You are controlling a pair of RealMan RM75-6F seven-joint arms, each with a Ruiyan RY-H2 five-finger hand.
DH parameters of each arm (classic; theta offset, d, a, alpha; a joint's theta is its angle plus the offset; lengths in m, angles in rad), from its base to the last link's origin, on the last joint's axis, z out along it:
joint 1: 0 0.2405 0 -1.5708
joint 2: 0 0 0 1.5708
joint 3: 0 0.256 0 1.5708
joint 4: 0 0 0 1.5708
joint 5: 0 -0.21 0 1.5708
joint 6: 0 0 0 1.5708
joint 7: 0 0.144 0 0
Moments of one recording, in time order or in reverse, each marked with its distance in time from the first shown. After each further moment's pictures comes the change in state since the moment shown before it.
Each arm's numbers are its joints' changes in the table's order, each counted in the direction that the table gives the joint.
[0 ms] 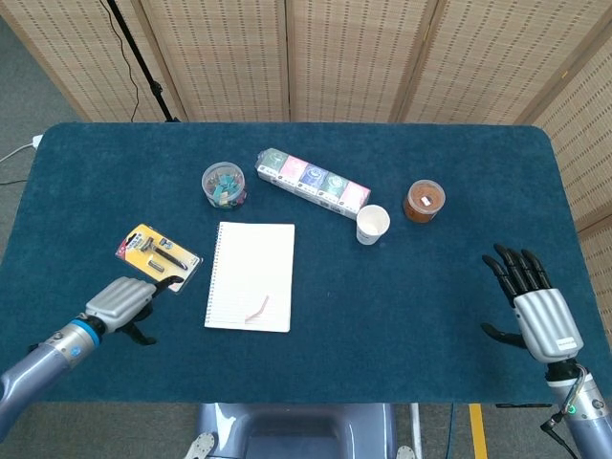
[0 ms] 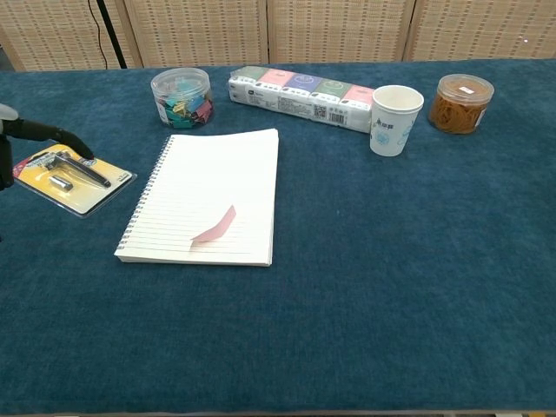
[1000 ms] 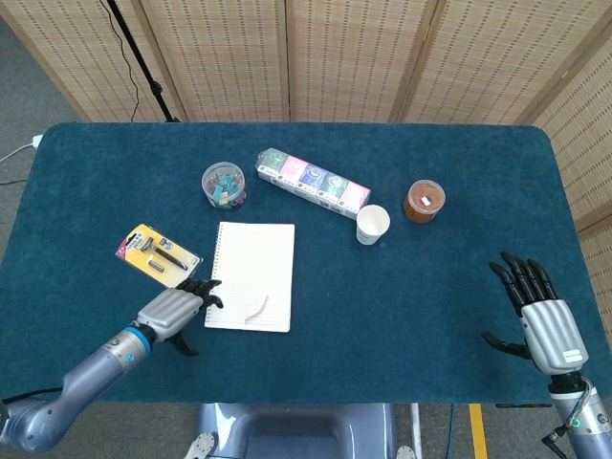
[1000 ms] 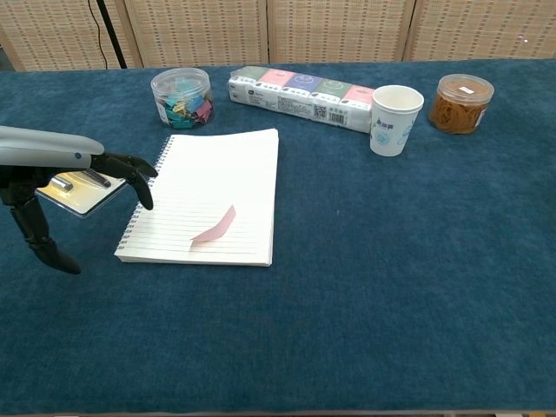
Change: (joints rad) left arm -0.159 -0.180 0.064 0.092 0.347 0.113 0.342; right arm -0.072 0.002 0.042 0.045 0.040 0.002 0.032
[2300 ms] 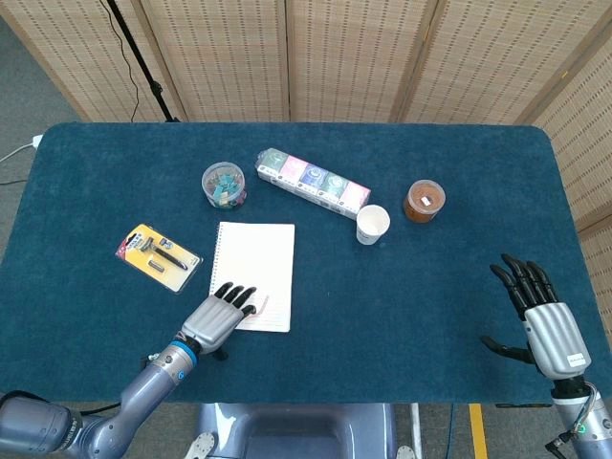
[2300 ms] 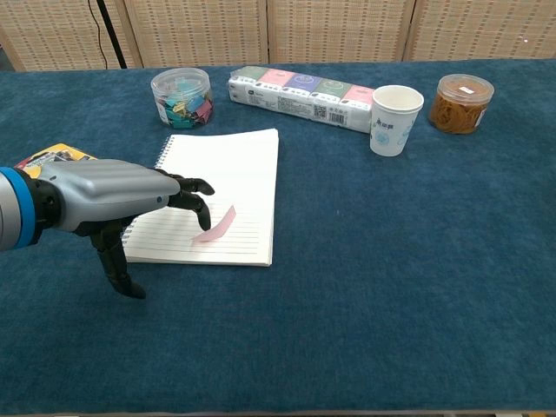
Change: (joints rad) left arm -0.104 -0.329 0.081 -0.013 0.151 0.347 0.414; right arm -0.037 0.023 0.031 0.026 0.044 -0.007 0.059
